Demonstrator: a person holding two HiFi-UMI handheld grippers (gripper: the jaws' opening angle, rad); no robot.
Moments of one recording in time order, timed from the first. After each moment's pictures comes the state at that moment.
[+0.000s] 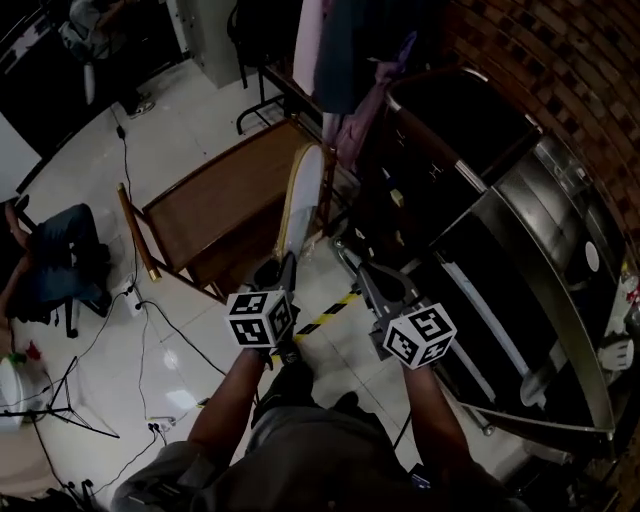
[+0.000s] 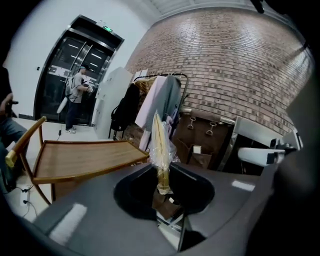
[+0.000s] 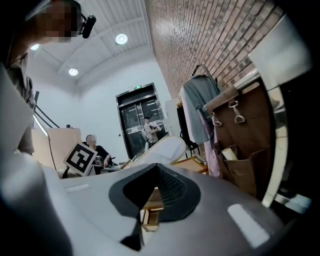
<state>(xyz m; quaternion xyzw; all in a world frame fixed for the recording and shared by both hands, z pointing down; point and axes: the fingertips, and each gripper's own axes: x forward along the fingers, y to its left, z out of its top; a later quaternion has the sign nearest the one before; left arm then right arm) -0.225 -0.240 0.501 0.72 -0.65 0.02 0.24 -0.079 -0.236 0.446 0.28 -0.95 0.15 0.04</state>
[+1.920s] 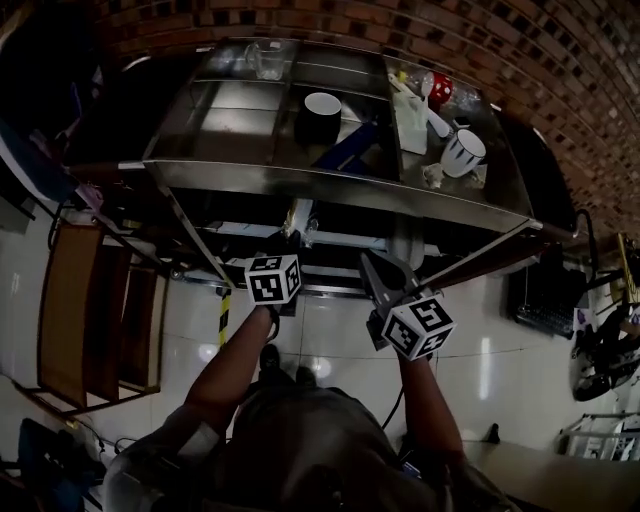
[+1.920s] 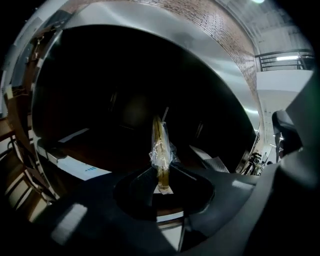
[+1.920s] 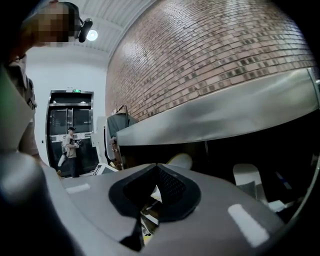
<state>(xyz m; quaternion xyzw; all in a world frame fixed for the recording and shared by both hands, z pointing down) 0.316 -0.233 0.542 0.92 -0.29 0.14 0.24 0.362 -0.092 0.400 0.67 -0.73 0.13 0.00</state>
